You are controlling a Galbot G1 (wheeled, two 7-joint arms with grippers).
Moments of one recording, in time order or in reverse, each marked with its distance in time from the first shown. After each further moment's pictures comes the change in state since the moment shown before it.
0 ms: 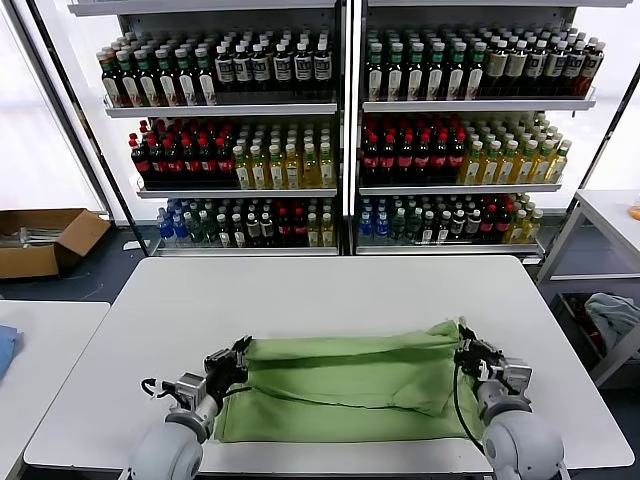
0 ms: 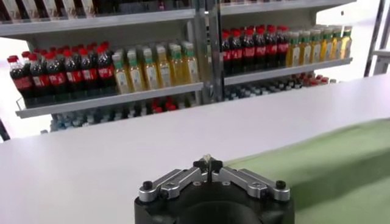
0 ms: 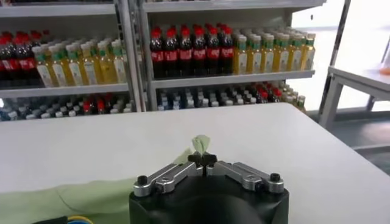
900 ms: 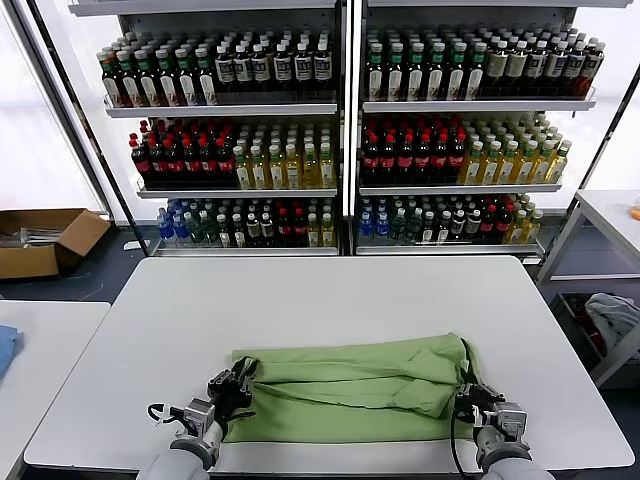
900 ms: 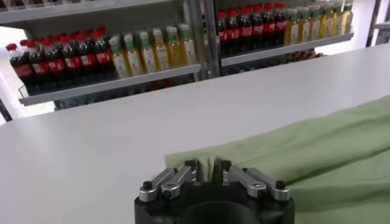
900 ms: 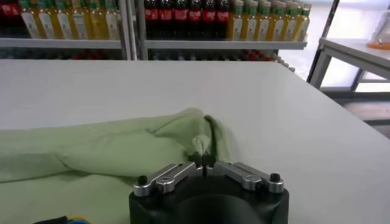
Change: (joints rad) left arm 0.081 -0.059 -0.006 -0.011 0.118 -0.021 0.009; right arm -0.135 0.024 -0.017 0.019 -0.077 0.028 0.023
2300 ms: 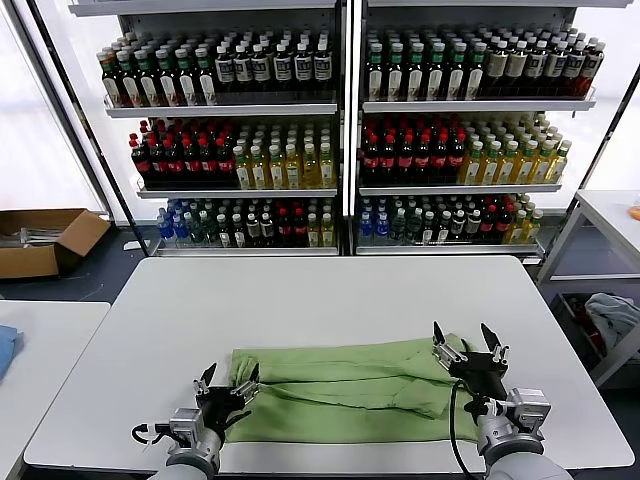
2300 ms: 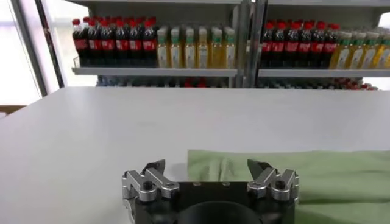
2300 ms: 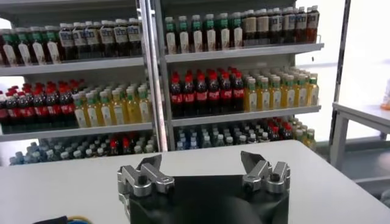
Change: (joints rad) left arm 0.096 -0.147 -0.060 -0.112 -0.079 0.063 -0.138; right arm -0.001 0.004 -0.029 0.270 0.073 0.043 0.027
